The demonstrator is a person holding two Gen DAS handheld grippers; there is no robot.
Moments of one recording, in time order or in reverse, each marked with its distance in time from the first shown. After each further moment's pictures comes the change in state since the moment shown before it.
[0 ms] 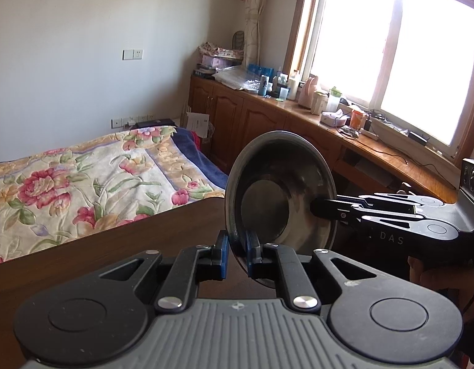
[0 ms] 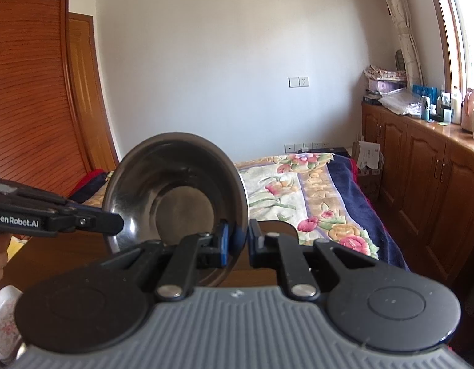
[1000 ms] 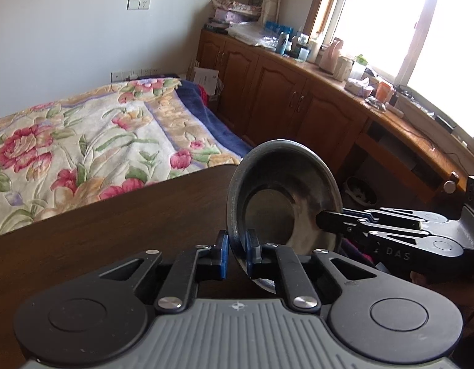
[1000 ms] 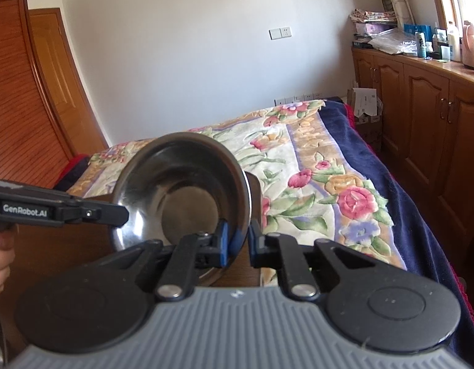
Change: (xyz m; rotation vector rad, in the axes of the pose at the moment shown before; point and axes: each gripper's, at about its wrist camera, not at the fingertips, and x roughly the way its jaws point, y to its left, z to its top) left arm 0.136 0.026 0.000 -0.070 0.159 0.005; right arm 0.081 -0.058 -0.037 0.139 0.145 0.005
